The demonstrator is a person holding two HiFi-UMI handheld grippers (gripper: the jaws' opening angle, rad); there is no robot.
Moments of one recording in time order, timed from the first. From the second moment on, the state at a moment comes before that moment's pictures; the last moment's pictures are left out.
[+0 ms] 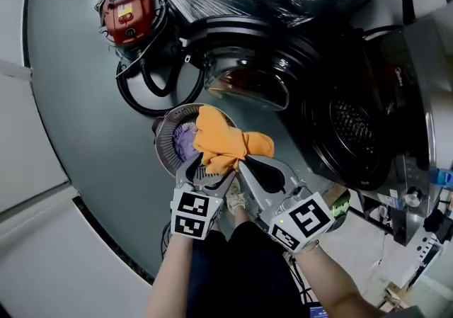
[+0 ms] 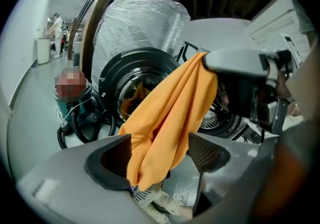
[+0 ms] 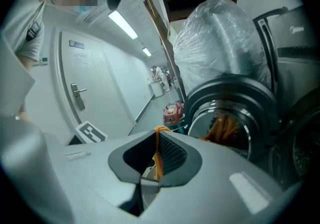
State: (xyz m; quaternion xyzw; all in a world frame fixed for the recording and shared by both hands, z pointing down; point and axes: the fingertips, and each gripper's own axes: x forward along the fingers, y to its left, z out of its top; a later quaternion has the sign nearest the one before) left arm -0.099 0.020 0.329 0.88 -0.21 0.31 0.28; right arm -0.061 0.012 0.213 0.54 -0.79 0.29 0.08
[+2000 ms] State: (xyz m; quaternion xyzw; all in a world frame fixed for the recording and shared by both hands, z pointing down) left arm 0.175 0.108 0.335 0.90 0.02 0.21 0.37; right arm 0.185 0.132 0.407 0.77 -0.54 0.32 0.08
